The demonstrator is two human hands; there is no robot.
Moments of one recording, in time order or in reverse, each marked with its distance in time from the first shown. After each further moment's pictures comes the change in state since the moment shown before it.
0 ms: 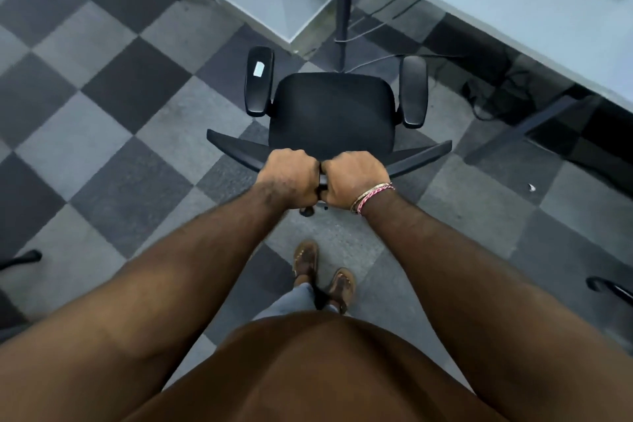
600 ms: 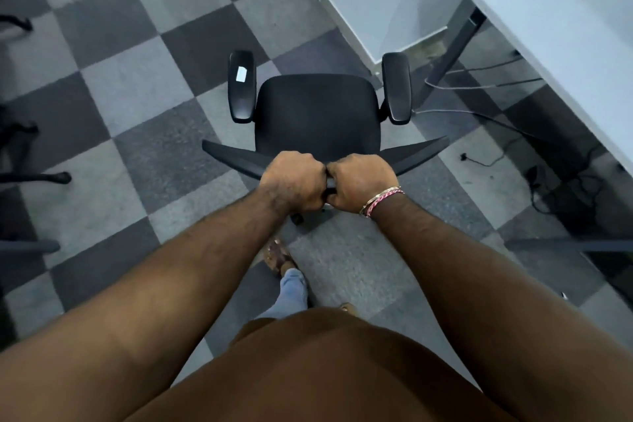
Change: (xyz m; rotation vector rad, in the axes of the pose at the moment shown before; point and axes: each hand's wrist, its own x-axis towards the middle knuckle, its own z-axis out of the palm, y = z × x) left_hand -0.020 -0.182 0.032 -0.145 -0.030 -0.221; right_hand 0.175 -0.101 -0.033 -0.104 -0.002 -0.345
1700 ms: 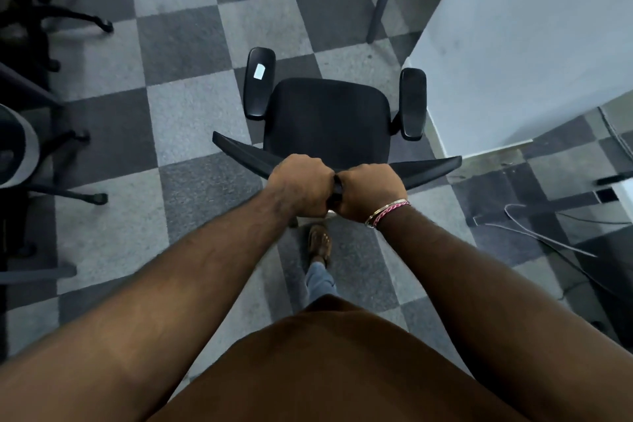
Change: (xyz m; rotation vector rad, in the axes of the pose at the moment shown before) left_hand 0.176 -0.403 -0.033 -0.149 -0.047 -0.179; right_hand 0.457 -0.019 -0.086 -0.071 0.044 -0.182
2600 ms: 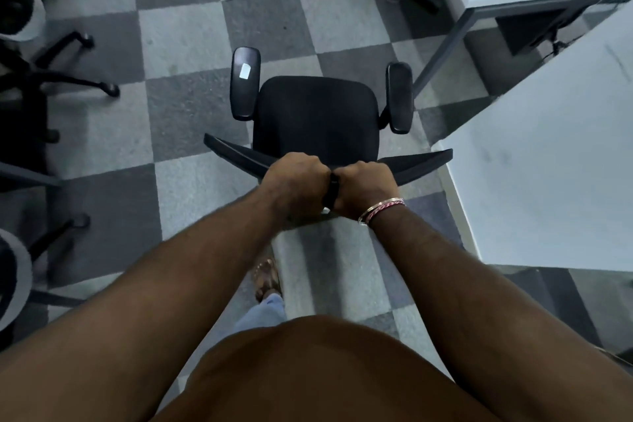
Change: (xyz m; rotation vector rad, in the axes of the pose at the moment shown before) left_hand 0.294 -0.393 -0.138 -0.059 0.007 -0.005; right_hand 0.498 0.083 -0.096 0.022 -0.019 0.053
